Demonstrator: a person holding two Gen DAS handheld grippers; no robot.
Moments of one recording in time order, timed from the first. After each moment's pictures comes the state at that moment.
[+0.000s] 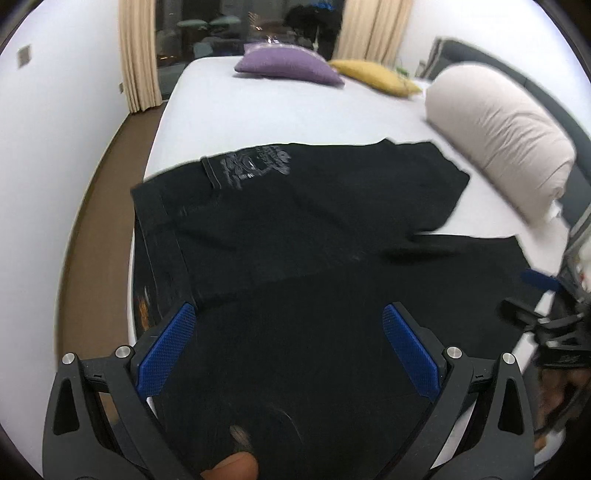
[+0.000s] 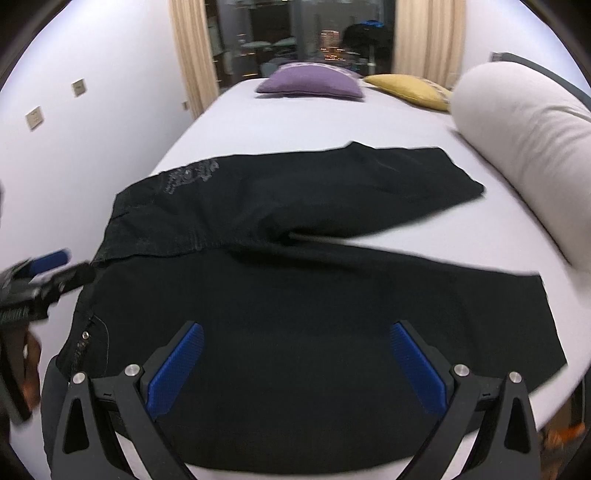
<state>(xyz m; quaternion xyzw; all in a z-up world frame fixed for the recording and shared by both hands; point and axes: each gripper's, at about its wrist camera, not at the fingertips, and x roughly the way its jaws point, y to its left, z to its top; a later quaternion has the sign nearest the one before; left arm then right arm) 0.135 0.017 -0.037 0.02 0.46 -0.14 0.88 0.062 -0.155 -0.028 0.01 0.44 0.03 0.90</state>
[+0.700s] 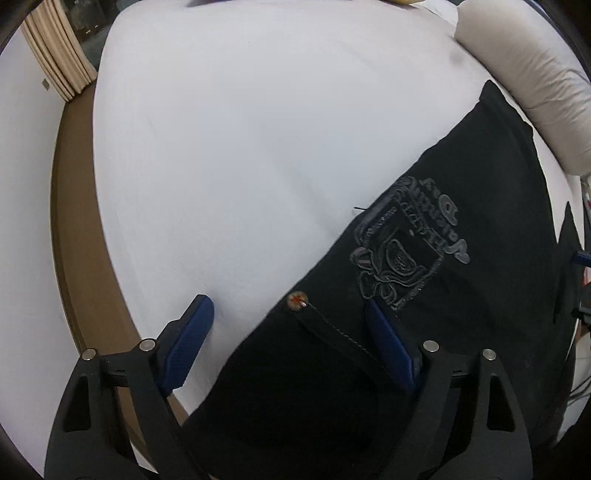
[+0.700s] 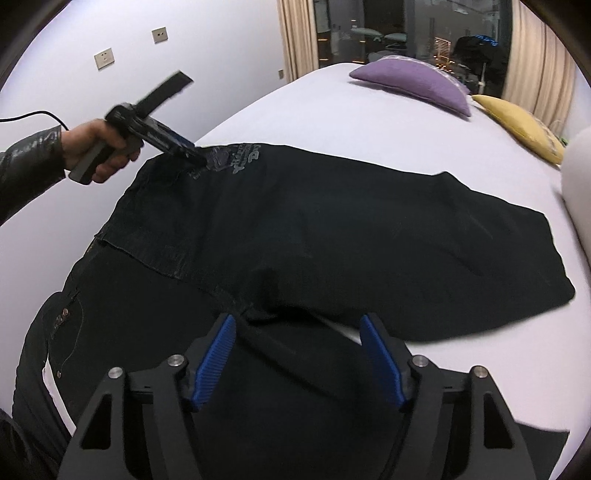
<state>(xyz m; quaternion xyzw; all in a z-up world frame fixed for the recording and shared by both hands) 0.428 0.077 -0.120 0.12 0.60 -0.22 0.76 0.182 -0.170 -0.066 -0.07 0.46 0.21 0.86</state>
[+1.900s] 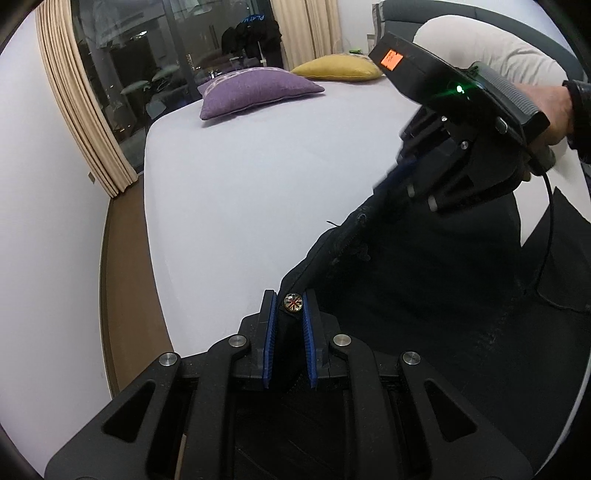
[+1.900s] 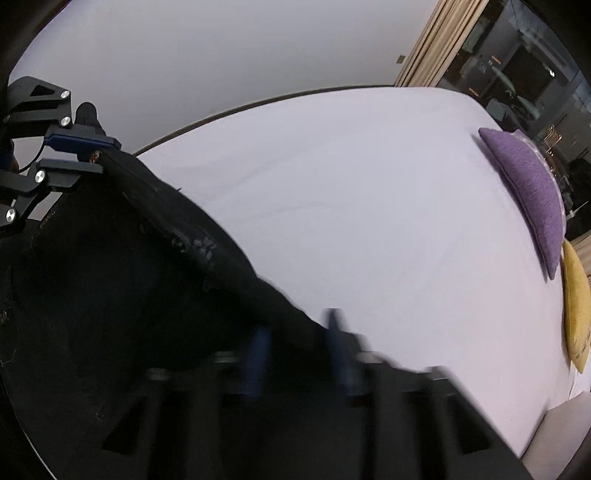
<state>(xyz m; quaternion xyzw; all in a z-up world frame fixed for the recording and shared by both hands) 0.287 0.056 -0.044 0.18 0.39 -0.20 0.88 0.387 -0.040 -0.058 -0.30 0.48 0.32 0.76</state>
